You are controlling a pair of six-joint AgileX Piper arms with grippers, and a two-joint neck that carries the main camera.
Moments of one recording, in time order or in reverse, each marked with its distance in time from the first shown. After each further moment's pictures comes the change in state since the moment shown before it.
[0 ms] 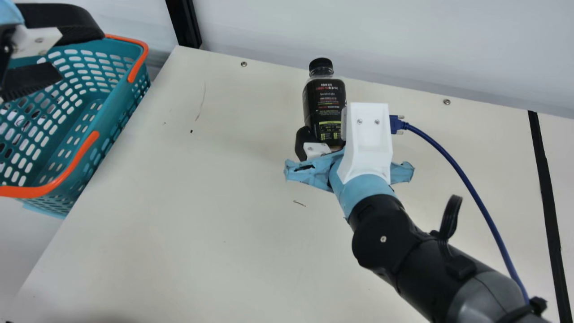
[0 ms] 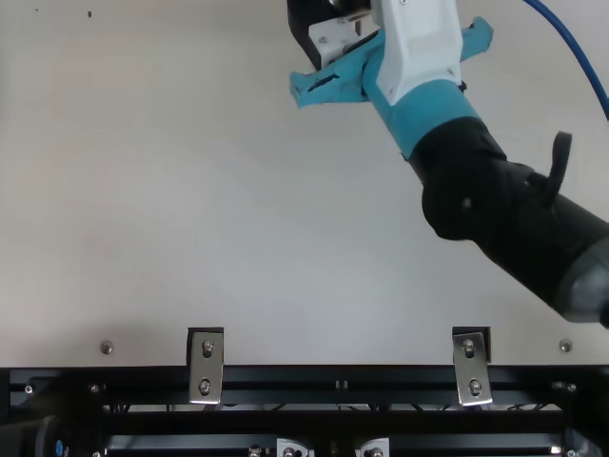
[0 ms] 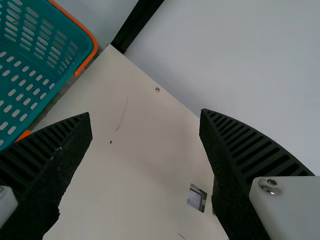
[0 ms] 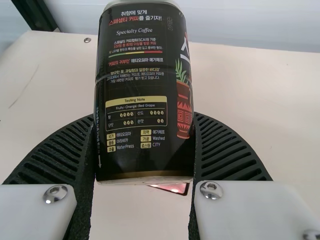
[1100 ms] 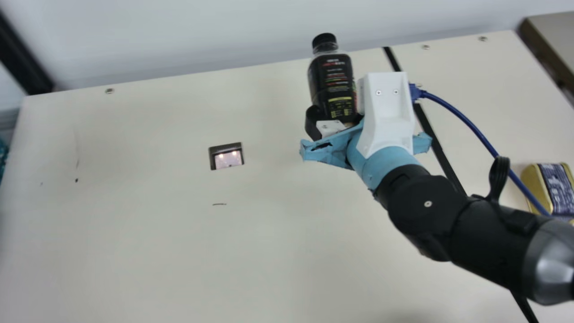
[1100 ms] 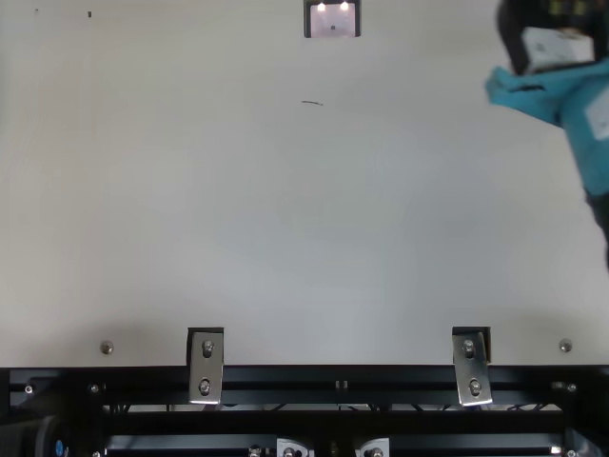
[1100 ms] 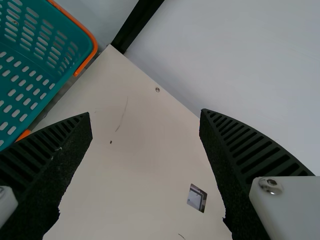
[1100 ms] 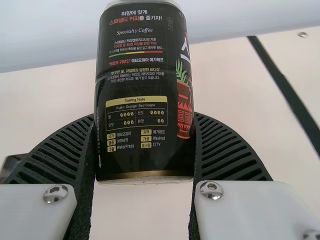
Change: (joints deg) left arm 0.0 0.0 0.0 0.0 0.0 0.0; right arm -15.1 -21.8 21.1 9.8 -5.6 -6.9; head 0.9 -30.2
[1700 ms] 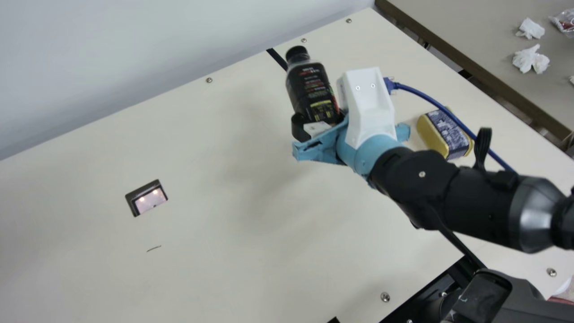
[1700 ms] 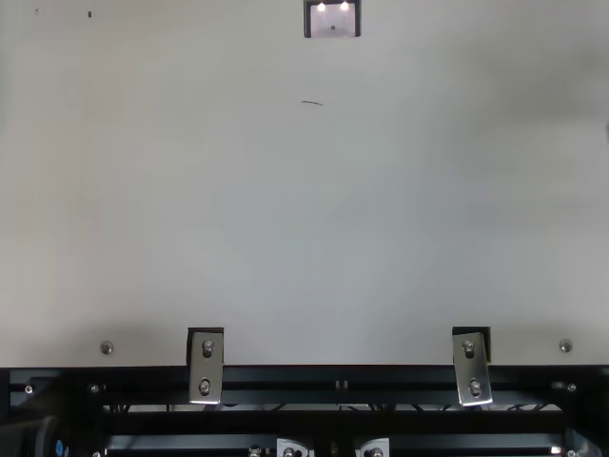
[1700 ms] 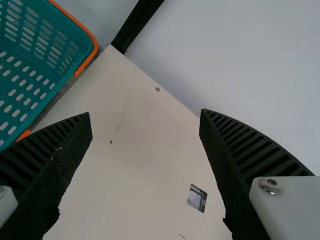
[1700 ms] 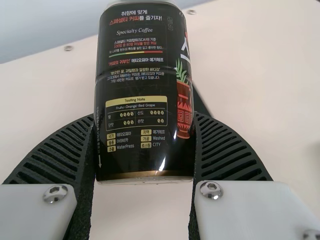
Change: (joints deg) left arm 0.0 0.0 0.0 0.0 0.0 0.0; right arm -17.8 -12.9 12.3 3.5 3.5 -6.0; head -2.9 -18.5
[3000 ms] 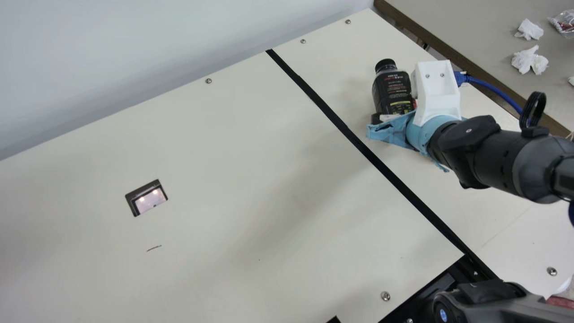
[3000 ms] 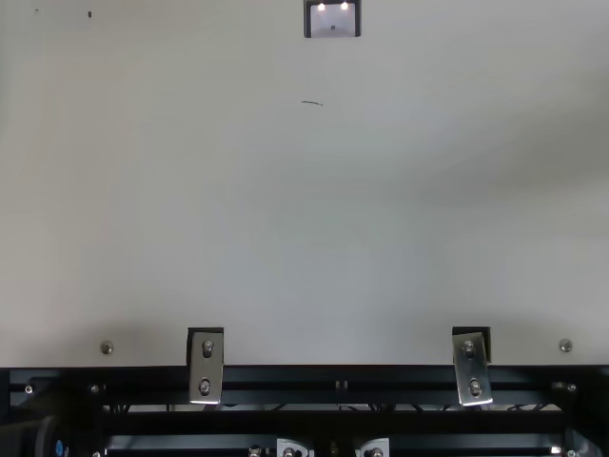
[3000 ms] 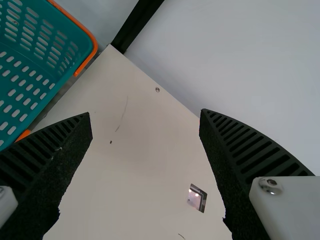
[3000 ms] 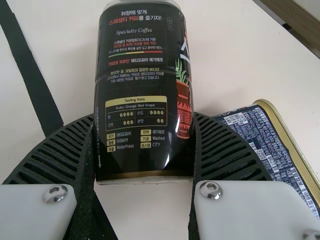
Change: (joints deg) left arm 0.0 0.0 0.0 0.0 0.0 0.0; right arm -34.5 8.6 -2.2 -18.8 12.4 -1.6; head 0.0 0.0
